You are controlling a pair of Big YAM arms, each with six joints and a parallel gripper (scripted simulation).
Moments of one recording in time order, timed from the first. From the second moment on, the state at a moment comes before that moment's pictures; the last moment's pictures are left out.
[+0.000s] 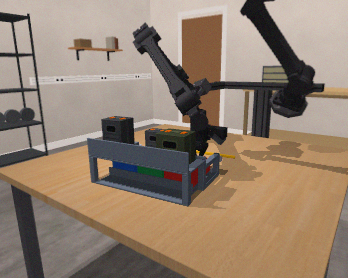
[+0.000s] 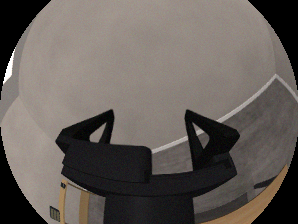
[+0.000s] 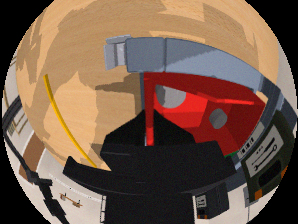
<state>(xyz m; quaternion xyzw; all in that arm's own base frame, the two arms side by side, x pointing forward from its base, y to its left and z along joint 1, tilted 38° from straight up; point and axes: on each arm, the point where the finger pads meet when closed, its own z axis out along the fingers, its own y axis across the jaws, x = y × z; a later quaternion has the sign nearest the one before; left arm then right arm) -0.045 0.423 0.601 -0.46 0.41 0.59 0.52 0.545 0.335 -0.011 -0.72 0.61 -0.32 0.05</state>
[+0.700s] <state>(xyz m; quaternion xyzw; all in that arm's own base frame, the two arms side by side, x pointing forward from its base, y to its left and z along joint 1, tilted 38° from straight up) -0.045 0.423 0.601 -0.46 0.41 0.59 0.52 0.544 0.335 -0.008 -0.72 0.61 -0.32 0.05</state>
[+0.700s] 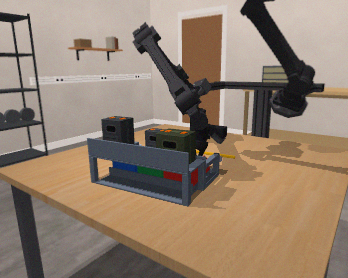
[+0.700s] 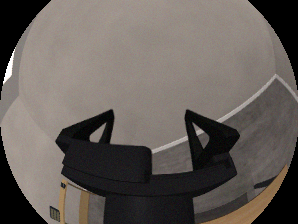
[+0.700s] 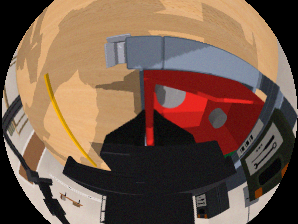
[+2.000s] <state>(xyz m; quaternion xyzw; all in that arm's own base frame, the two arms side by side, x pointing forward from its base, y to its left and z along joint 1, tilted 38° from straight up) -0.045 0.423 0.601 -0.46 0.41 0.59 0.52 0.528 0.345 -0.007 -0.73 0.60 -0.32 0.05</state>
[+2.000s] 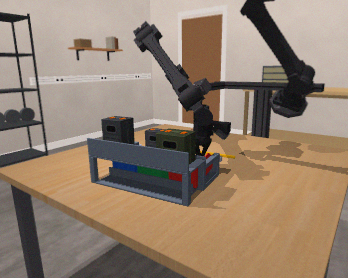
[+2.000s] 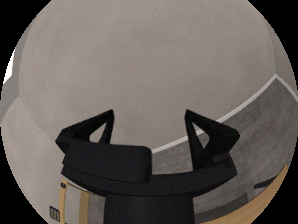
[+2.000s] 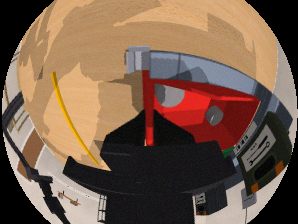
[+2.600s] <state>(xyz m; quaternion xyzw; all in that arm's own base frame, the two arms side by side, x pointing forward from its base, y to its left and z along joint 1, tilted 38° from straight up) -0.045 0.423 0.601 -0.46 0.41 0.59 0.52 0.530 0.344 -0.006 -0.73 0.61 -0.32 0.05</state>
